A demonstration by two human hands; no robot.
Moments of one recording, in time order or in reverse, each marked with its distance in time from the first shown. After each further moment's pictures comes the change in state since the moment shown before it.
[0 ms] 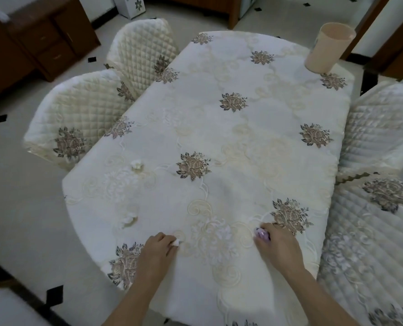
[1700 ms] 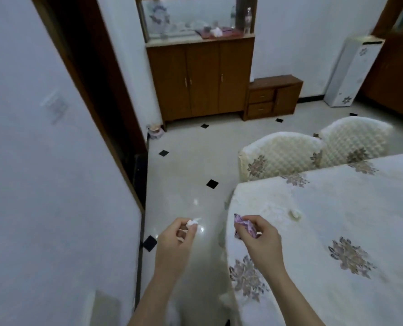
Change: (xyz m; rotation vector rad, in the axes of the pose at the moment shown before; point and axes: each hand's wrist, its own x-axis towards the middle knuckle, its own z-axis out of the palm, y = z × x) left_hand -0.196 -0.038 -0.212 -0.644 1.037 -0.578; right_hand -0.118 -0.387 0.004 0.820 -0.470 -0.675
